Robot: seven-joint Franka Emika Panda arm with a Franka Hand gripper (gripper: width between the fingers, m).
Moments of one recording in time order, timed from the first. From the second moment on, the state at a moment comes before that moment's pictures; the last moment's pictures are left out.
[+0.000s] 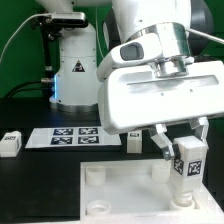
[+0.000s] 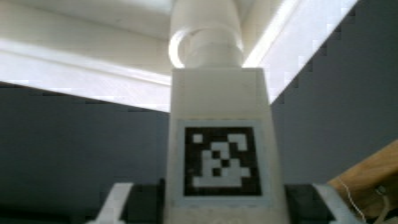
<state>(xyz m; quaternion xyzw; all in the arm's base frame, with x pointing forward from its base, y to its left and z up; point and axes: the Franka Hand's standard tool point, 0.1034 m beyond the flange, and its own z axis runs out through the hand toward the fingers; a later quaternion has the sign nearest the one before) 0.629 0.118 0.094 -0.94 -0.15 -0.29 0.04</state>
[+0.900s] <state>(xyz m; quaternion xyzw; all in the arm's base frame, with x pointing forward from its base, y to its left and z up) 0.627 0.117 0.078 -0.94 -0.14 -0.31 0.04</state>
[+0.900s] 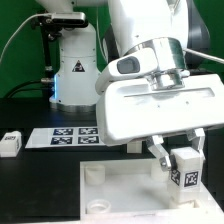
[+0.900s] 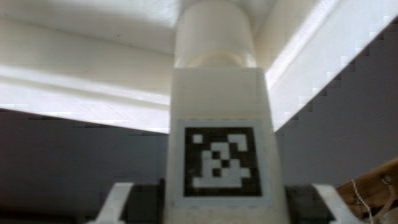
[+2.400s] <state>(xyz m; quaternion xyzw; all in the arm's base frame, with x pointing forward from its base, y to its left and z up) 0.622 0.123 0.099 -0.97 -0.15 -0.19 0.06</state>
